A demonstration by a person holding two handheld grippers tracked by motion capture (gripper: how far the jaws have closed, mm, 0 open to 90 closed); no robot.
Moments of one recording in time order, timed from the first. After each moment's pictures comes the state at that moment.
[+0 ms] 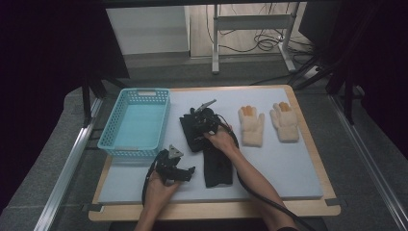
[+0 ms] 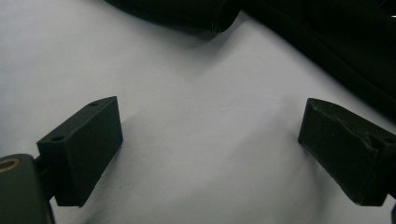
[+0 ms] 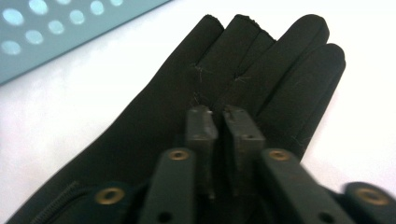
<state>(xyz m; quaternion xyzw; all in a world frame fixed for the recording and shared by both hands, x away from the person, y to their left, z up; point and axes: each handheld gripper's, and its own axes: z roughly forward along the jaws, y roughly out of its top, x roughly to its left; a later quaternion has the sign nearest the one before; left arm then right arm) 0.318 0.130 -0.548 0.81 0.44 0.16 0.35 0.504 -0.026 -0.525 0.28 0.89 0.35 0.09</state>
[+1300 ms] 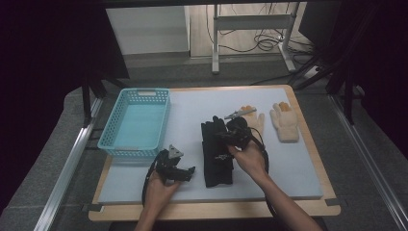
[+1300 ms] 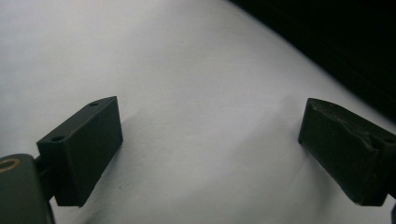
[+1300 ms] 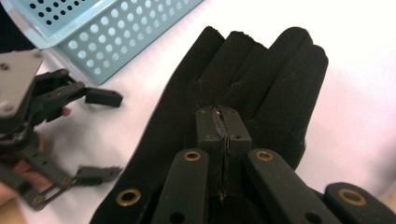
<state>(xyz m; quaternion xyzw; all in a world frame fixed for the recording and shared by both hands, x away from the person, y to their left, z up) 0.318 0.130 -0.548 0.81 0.44 0.16 0.35 0.389 -0.115 -0.443 0.39 0.83 0.39 0.08</state>
